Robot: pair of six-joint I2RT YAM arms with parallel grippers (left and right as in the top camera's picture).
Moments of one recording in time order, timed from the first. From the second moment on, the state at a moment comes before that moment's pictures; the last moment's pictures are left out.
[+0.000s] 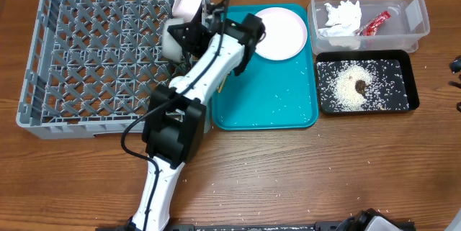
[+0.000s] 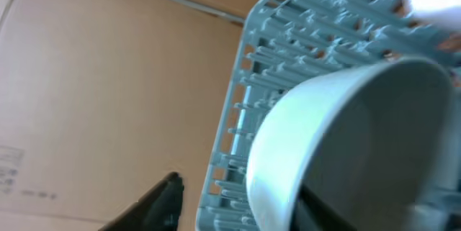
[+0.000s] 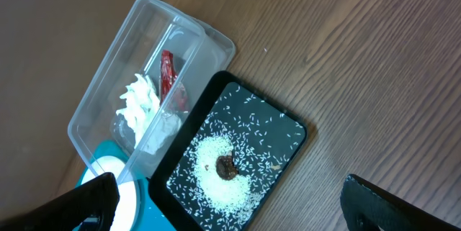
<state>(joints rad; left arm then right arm) -0.51 2.33 2.01 -1.27 -1.45 -0.42 -0.61 1.28 1.45 -1.01 -0.17 0.51</state>
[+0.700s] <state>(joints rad) -0.53 2.32 2.50 -1.31 -0.54 -0.21 -0.61 1.28 1.45 -1.01 -0.17 0.51</state>
